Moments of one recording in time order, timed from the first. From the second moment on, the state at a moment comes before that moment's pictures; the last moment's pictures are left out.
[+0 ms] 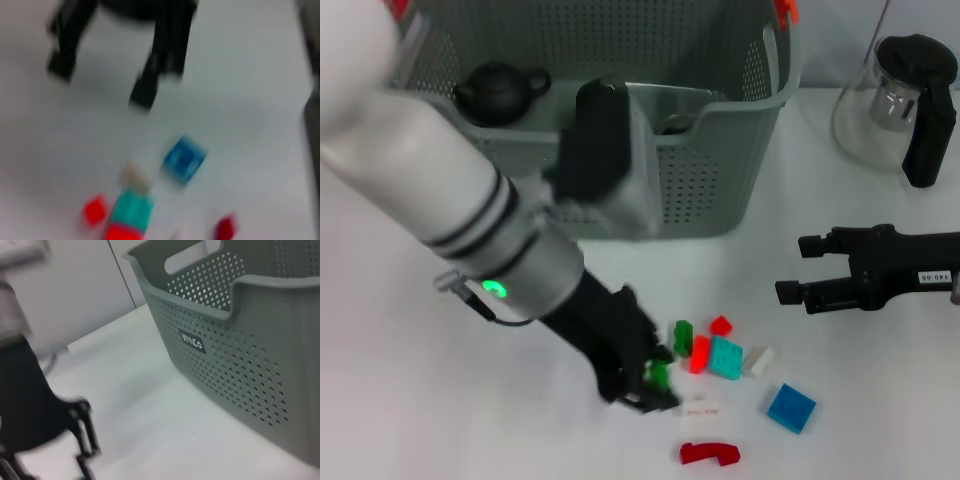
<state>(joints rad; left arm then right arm) -0.61 -2.18 1.45 1.30 2.39 1.66 -2.03 0.58 2.04 -0.79 -0.70 -2.12 -1.53 1.61</state>
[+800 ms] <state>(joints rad) -0.84 -2.05 0.95 1.10 2.25 1.13 -2.20 0.59 2.04 -0.79 -0.70 -2.12 -1.53 1.59</state>
